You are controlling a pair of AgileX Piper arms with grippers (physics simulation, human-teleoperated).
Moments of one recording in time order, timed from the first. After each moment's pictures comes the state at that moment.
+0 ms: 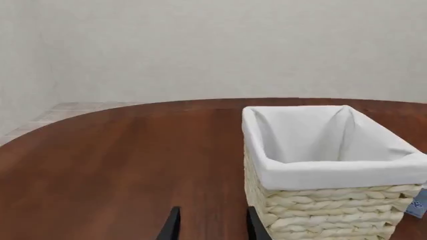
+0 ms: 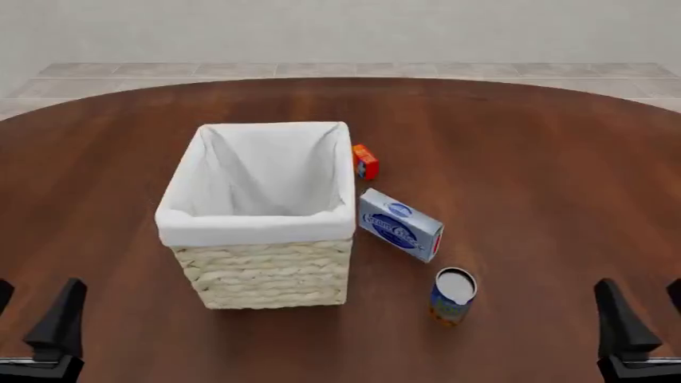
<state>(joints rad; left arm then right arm) 0.00 0.00 0.00 0.00 0.00 0.00 0.00 0.00 0.00 0.00</state>
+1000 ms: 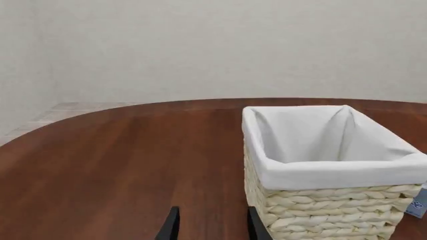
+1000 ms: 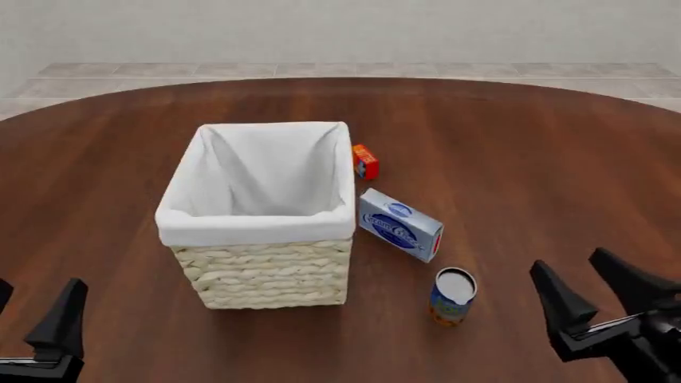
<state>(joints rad) 0.00 0.00 0.00 0.00 0.00 0.25 0.42 -0.05 -0.27 0.02</state>
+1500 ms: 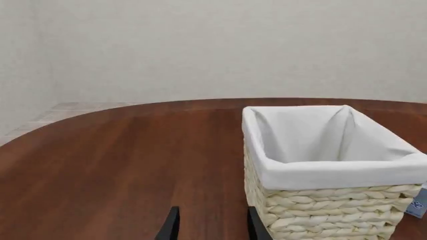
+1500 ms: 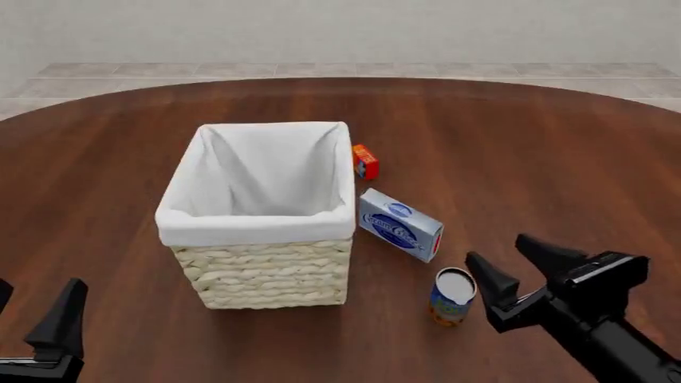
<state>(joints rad) 0.00 0.00 0.00 0.00 0.00 0.39 0.94 -0.12 -0.57 0.01</state>
